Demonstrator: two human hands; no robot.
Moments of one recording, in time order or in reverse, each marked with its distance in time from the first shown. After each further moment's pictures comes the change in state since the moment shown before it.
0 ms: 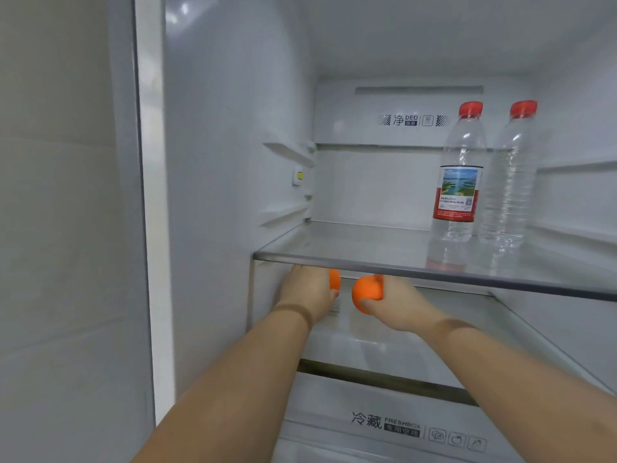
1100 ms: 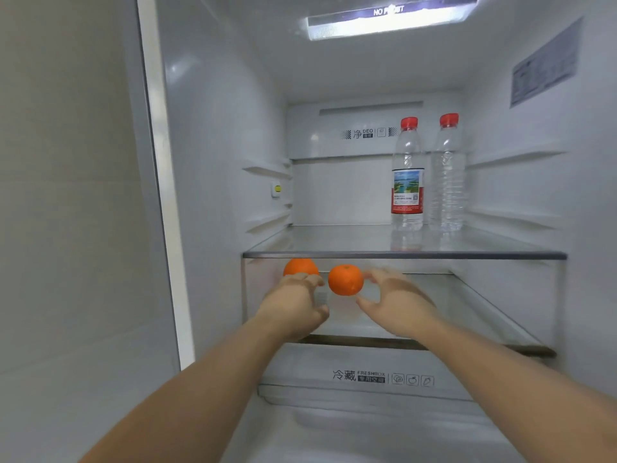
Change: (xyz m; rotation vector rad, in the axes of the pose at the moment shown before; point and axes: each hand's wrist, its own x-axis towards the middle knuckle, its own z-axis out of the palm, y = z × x) left_hand -0.092 0.018 -0.046 0.040 -0.105 0.195; right_hand -0.094 -0.001 -0.043 -0.118 0.074 -0.069
